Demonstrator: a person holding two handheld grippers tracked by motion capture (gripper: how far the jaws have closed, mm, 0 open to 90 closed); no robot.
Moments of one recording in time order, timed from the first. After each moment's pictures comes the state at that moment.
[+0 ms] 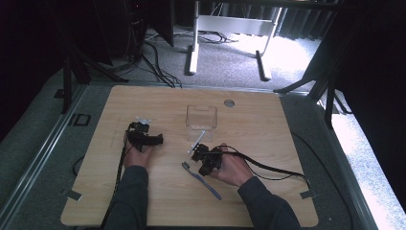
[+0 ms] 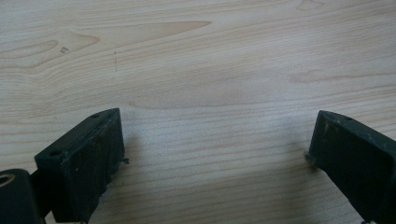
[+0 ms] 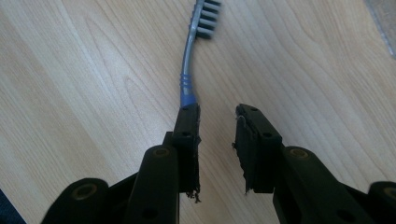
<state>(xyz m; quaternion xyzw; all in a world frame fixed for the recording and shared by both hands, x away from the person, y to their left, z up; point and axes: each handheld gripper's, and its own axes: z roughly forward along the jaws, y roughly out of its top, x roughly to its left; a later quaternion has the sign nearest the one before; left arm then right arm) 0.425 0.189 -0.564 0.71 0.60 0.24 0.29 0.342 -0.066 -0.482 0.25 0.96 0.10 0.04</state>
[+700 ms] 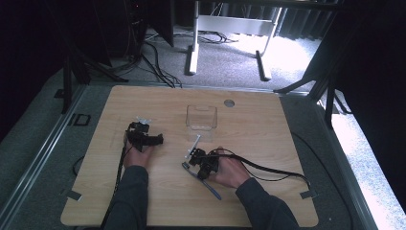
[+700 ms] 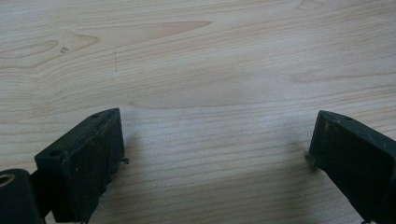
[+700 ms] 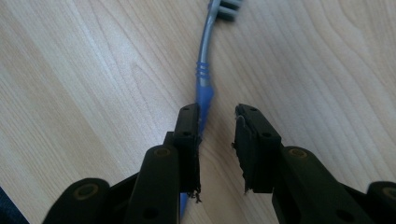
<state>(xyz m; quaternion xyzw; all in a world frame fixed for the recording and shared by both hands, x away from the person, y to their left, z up) 0.425 0.189 -0.564 0.71 0.60 0.23 0.29 0.339 -0.058 -0.498 0.24 0.97 0.07 0.02</state>
